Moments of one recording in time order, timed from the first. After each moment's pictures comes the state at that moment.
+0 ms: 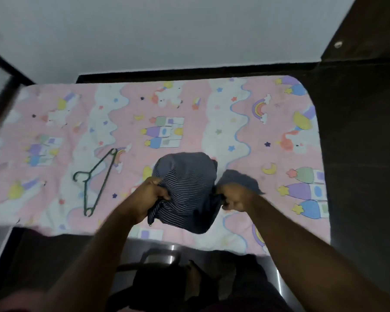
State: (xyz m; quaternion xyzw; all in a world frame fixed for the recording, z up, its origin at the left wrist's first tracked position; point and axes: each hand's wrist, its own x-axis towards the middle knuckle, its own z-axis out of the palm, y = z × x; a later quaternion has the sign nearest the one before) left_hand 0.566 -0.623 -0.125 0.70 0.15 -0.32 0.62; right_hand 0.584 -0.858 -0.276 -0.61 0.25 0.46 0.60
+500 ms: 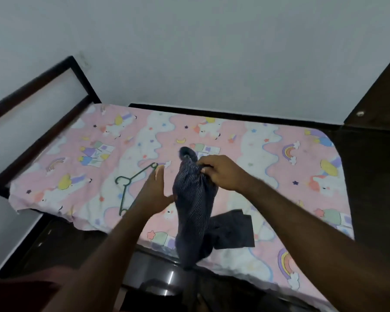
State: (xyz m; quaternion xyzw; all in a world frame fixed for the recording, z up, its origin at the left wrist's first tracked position) left_hand 0.503 -0.490 -0.098 0.96 0.05 -0.12 0.23; right_hand 0.576 -0.709 -0.075 -0.88 -0.30 0.10 0.35
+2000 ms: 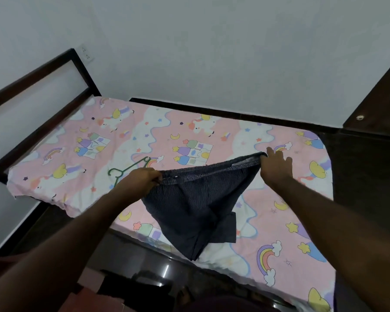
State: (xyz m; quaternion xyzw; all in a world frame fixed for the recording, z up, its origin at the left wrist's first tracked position) left_hand 0.513 -0.510 -0.090 0.99 -0.10 -0.08 0.11; right_hand 0.626 -0.896 -0.150 -1.00 -0.04 0.02 -0.07
